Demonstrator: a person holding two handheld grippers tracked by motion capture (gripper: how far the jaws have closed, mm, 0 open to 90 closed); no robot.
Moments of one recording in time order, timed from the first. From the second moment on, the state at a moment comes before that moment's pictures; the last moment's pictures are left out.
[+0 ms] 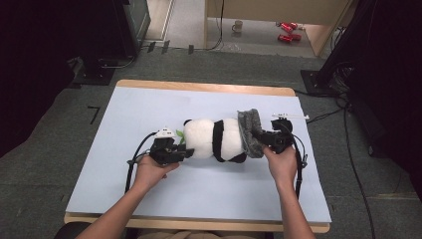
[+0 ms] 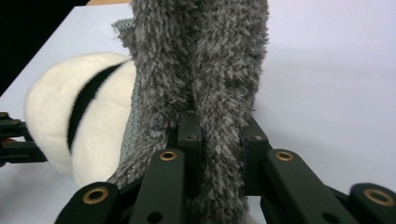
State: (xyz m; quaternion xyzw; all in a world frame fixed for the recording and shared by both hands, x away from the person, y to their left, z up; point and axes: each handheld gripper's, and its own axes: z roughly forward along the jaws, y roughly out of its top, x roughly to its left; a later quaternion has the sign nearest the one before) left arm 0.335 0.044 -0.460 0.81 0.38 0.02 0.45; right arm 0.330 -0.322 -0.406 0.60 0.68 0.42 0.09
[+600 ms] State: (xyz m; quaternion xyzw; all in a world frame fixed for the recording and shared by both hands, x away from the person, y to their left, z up) left arm 0.338 0.046 -0.461 0.81 0.38 0.03 0.45; right arm 0.329 -0.323 -0.445 0.63 0.68 0.37 0.06
